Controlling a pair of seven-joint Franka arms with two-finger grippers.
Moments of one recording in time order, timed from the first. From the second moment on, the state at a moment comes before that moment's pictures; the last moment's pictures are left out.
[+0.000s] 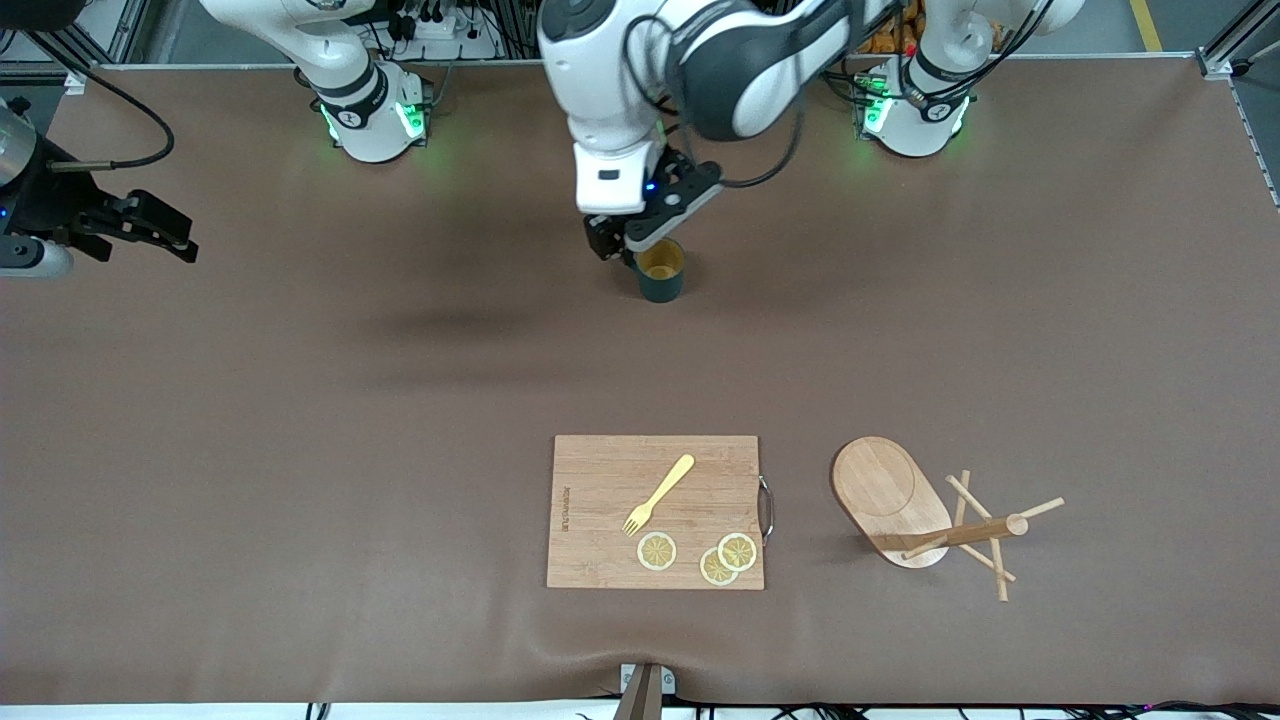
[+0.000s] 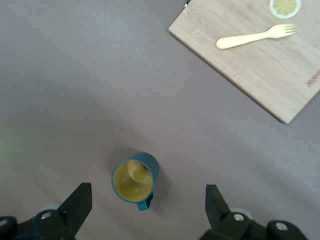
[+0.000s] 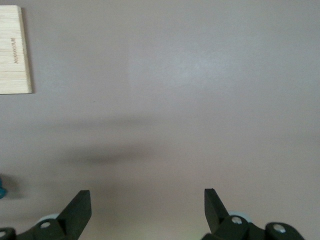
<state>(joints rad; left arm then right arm) -0.72 0.52 -0.34 -1.29 0.30 1.64 -1.77 0.14 -0.06 -0.11 -1.66 -0.02 1.56 0.05</state>
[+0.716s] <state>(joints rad) -1.09 0.75 -0.06 -1.23 0.31 1.70 -2.06 0.03 -0.05 -0.03 -1.66 0.02 1.57 -0.02</state>
